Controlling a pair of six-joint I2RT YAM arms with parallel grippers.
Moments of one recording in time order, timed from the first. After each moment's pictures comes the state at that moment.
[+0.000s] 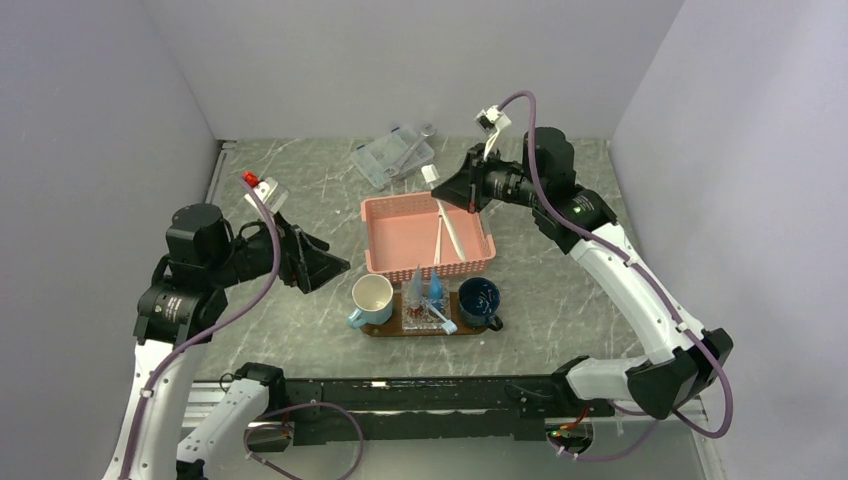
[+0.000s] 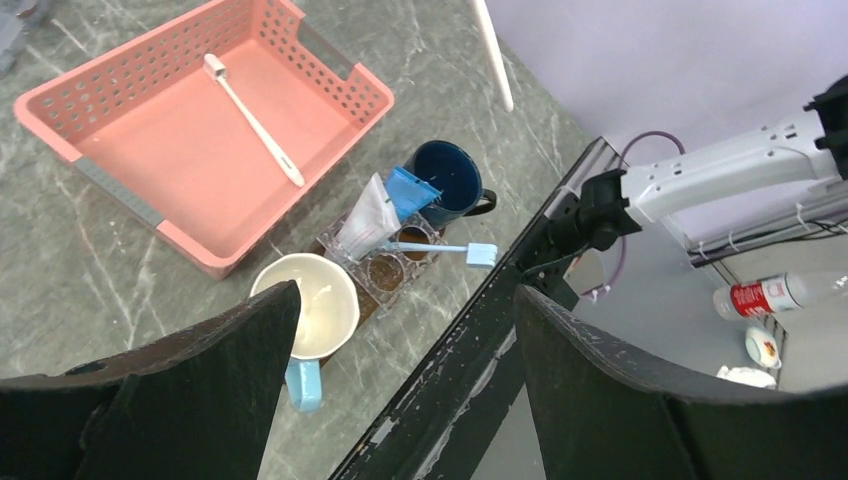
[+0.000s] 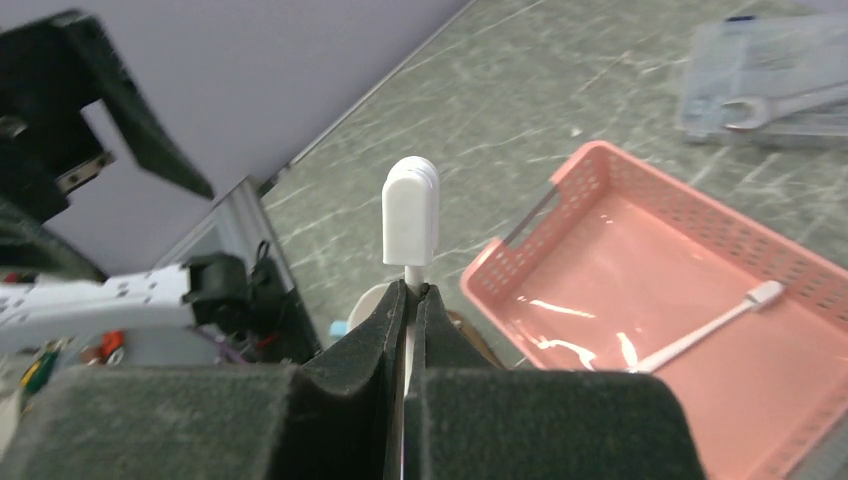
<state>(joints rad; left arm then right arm) -0.19 0.75 1.16 -0.75 0.77 -0.24 0.51 1.28 1.40 -0.36 -0.53 0.31</state>
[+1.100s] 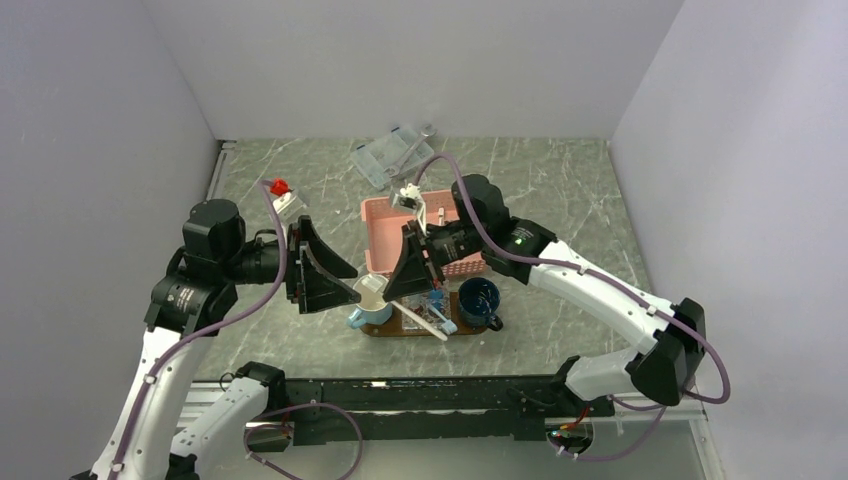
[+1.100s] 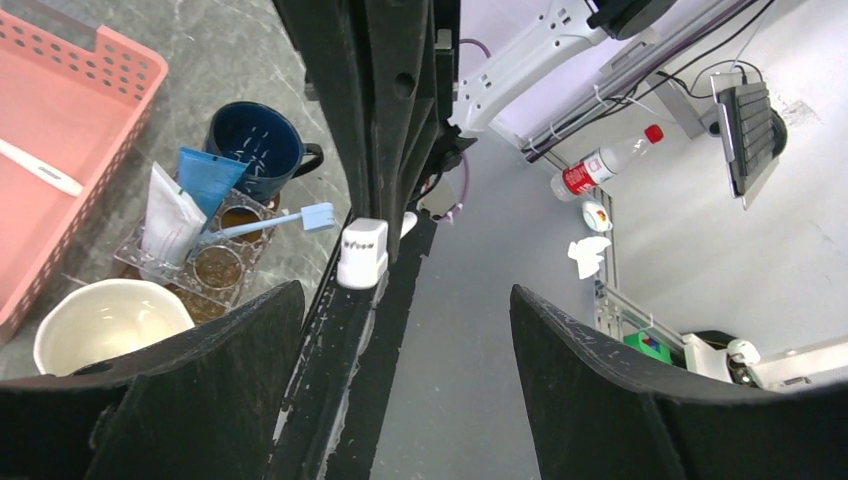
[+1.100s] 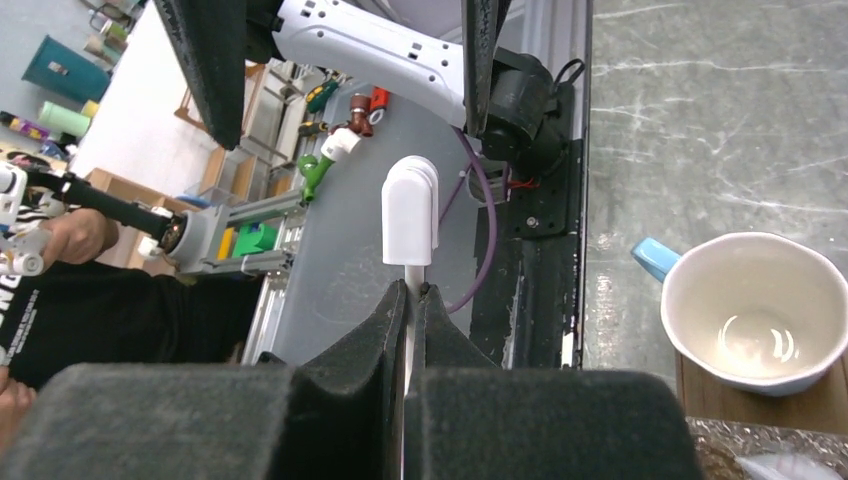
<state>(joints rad) -0.28 0.78 1.13 -0.68 1.12 -0.29 0.84 1.33 1.23 -0.23 -1.03 0.35</state>
